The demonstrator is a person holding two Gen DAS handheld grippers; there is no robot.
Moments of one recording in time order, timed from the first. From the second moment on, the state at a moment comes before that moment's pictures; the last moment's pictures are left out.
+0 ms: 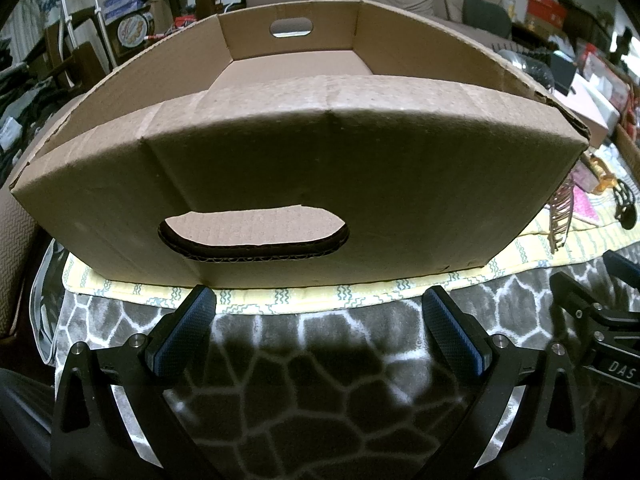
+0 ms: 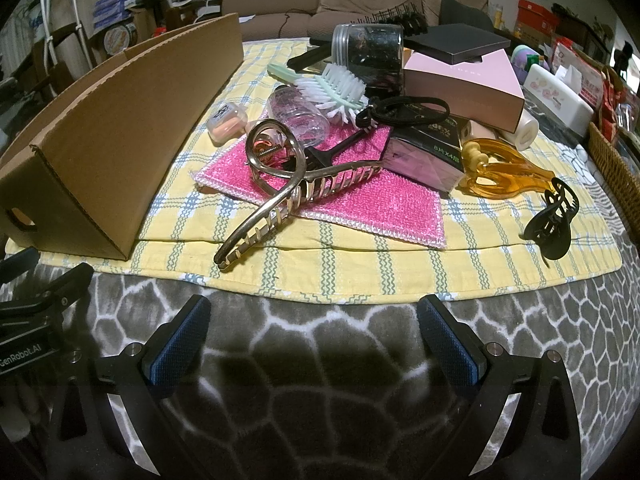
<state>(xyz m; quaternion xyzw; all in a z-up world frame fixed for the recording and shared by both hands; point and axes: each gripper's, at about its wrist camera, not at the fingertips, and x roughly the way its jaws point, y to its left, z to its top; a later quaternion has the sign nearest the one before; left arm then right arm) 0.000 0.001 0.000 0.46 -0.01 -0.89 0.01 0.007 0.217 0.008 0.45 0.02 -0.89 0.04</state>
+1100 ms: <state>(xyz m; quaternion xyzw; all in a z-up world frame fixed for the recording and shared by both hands) -0.001 0.003 0.001 0.46 -0.02 -0.89 0.00 0.009 0.217 0.006 0.45 0.02 -0.89 0.03</state>
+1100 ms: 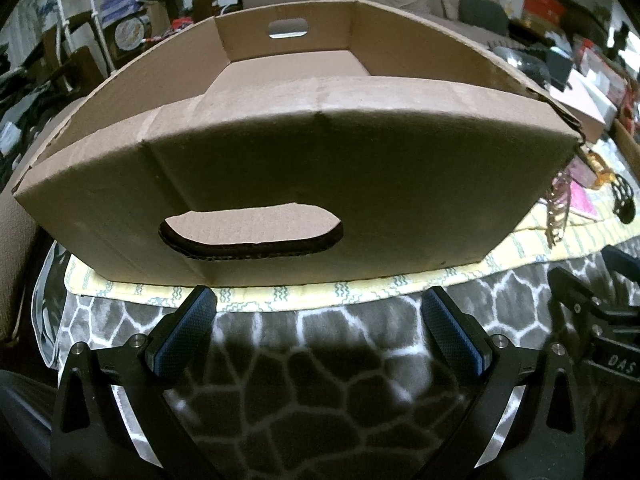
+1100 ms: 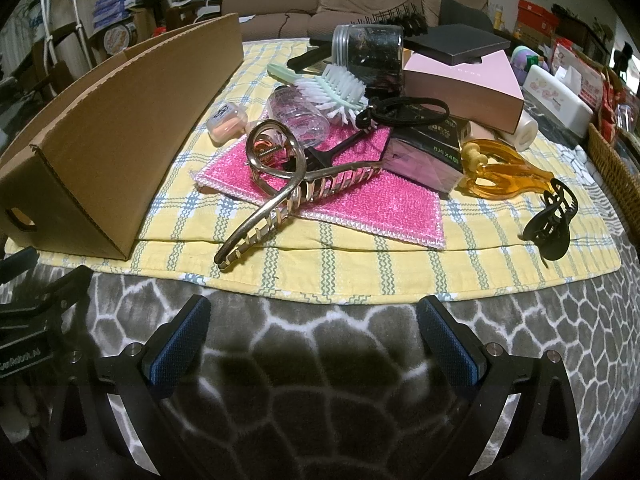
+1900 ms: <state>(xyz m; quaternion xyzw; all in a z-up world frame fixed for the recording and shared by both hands) 0.024 0.046 0.126 0.36 -0.03 -0.92 -0.13 0.019 0.270 0.099 0.40 0.03 -0.92 0.01</state>
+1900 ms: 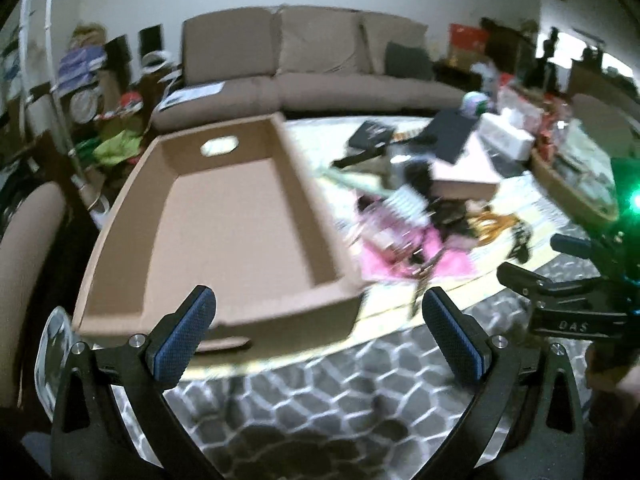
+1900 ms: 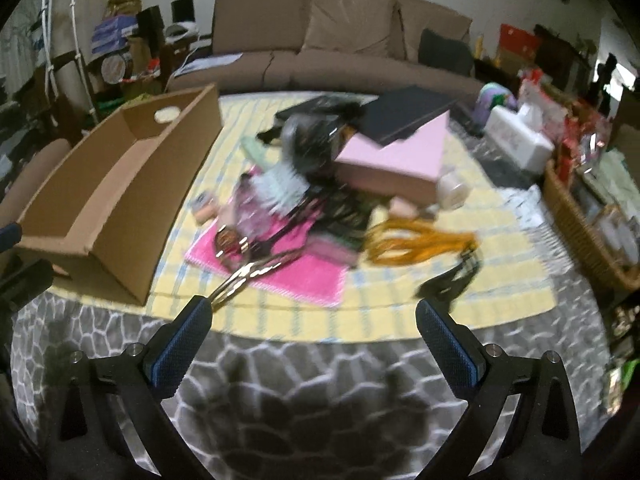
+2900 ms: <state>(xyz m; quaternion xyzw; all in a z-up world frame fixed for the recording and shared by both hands) -0.064 0.241 0.095 0.32 -0.21 -0.86 -0.32 -0.025 0.413 0.063 0.44 -0.13 -0.88 -0.10</state>
